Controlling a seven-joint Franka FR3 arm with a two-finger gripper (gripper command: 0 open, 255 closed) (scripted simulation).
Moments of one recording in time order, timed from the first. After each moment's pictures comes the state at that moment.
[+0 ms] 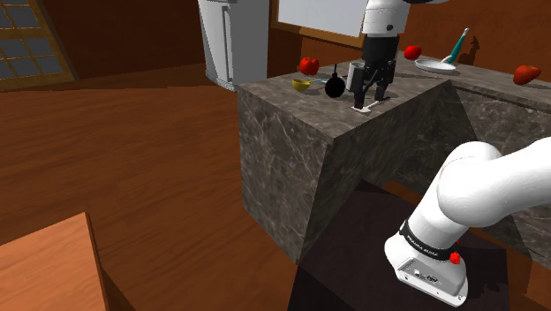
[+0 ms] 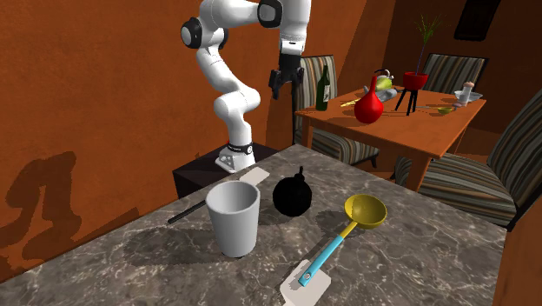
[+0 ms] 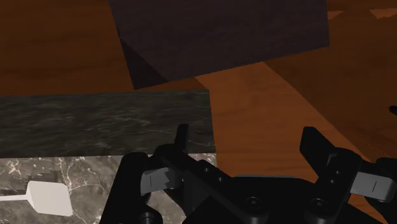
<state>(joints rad) -0.02 -0.78 -0.07 -2.37 -0.04 1.46 0.17</state>
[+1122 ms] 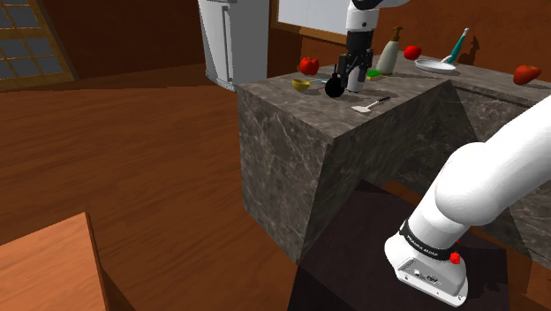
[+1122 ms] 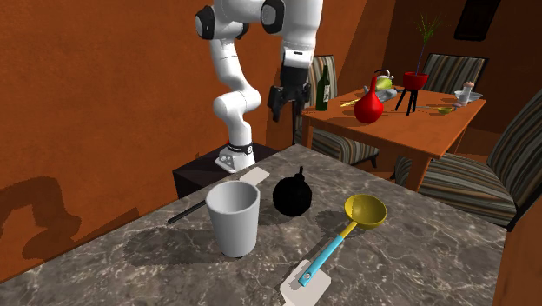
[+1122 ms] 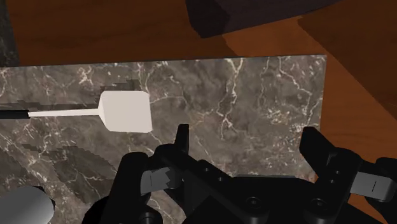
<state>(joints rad) -0.08 -0.33 -0.30 -2.06 -0.16 1.64 -0.10</state>
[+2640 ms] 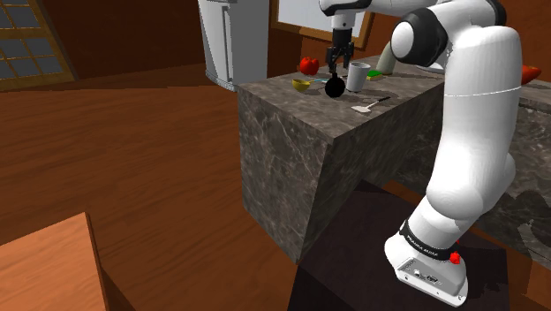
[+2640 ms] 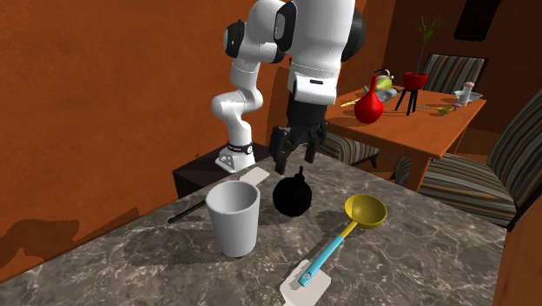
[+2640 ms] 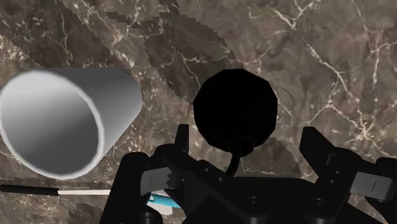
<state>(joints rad) -0.26 0.43 -0.45 -1.26 0.06 1.61 -0.44</state>
